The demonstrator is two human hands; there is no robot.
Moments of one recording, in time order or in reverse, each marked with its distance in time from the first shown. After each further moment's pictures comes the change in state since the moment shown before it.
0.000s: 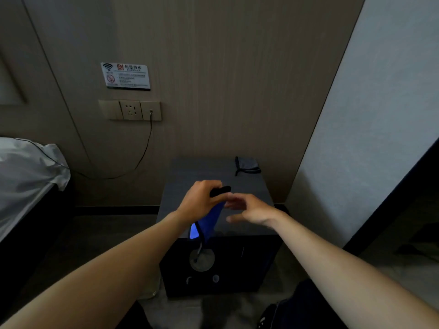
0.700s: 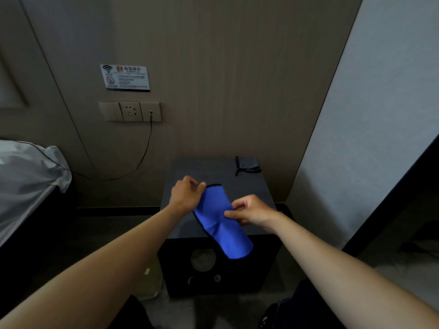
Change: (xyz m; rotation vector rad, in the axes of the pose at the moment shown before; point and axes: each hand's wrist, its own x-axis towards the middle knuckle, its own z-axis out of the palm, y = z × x) left_hand 0.004 -0.039 -0.007 0.082 0.144 -0.585; right_hand -0.011 -0.002 0.013 0.243 0.065 0.043
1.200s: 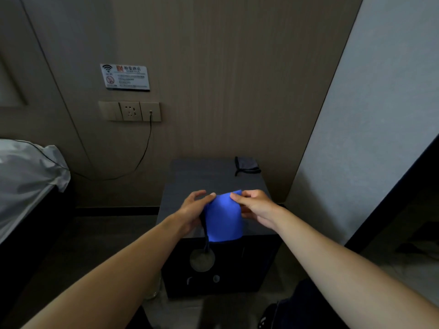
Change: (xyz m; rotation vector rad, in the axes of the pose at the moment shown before) left_hand -0.033 0.006 0.023 -0.927 -0.354 -0.396; right_hand 0.005 -0.010 -0.005 0.309 0.206 0.097
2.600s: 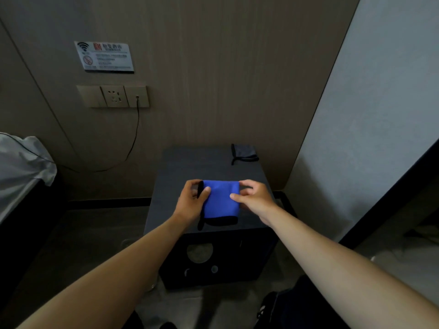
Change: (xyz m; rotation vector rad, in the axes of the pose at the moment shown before) left_hand 0.041 -0.028 0.001 0.335 0.143 0.357; right_hand 0.043 0.033 -0.015 -0.057 0.183 -0.129
